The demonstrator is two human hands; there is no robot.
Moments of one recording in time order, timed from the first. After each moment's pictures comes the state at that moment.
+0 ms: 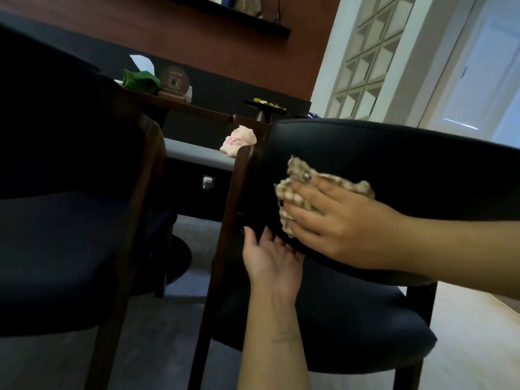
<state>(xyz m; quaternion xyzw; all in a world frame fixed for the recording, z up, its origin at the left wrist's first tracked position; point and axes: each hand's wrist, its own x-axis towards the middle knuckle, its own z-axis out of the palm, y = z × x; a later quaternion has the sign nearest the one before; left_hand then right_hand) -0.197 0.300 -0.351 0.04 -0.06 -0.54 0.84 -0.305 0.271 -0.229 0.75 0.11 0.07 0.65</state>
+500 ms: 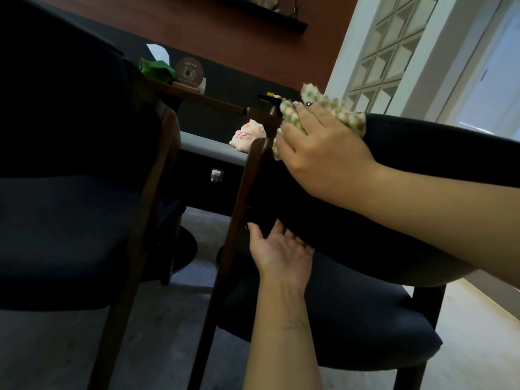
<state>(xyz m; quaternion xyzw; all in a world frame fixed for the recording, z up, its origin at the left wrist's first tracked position) -0.199 0.303 -0.354 0.01 -0.04 -0.53 0.85 -0.234 0.298 -0.195 0.75 -0.07 0.17 0.63</state>
